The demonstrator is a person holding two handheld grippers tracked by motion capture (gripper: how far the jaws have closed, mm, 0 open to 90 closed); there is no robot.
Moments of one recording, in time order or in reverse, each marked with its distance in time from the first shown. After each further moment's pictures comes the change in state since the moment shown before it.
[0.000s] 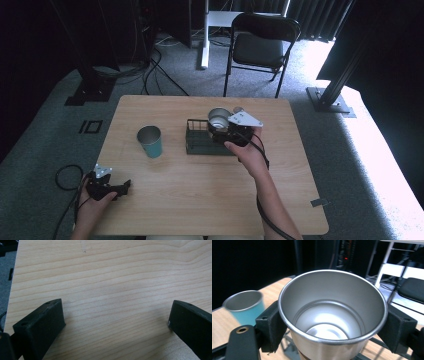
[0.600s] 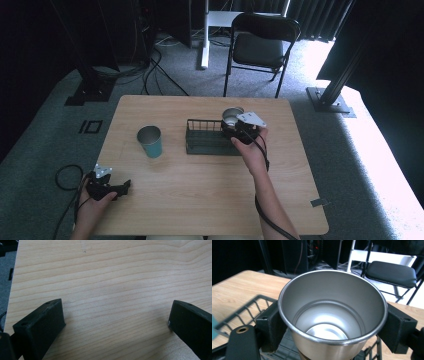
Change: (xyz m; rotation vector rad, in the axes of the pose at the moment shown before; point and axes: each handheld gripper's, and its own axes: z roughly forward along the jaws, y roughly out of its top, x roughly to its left) left arm 0.000 0.000 0.000 0.000 0.000 0.000; right arm -0.030 -0.028 0.020 0.067 -0.222 0.067
